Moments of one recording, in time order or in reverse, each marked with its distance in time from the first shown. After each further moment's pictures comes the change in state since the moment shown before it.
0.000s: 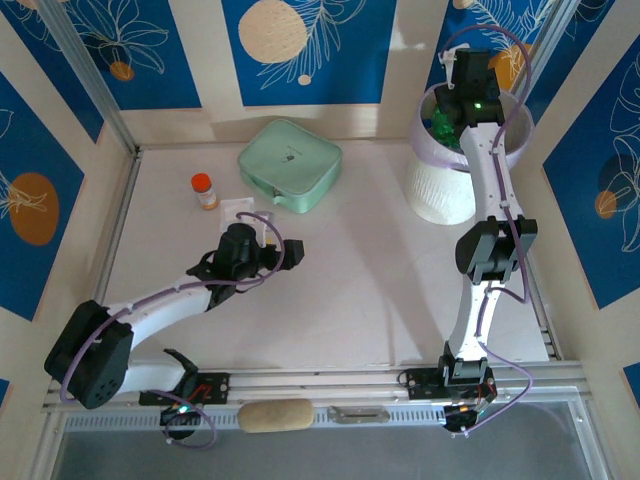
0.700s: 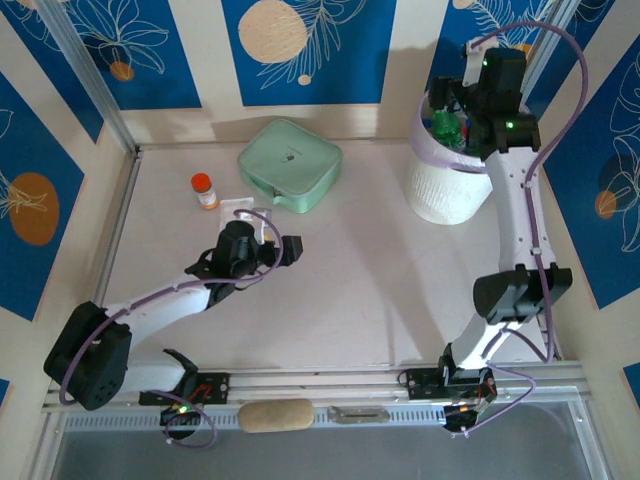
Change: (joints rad) left arm 0.024 -0.006 0.014 -0.006 -0.026 0.011; right arm 0.001 -0.426 -0.373 0.044 -0.397 0.370
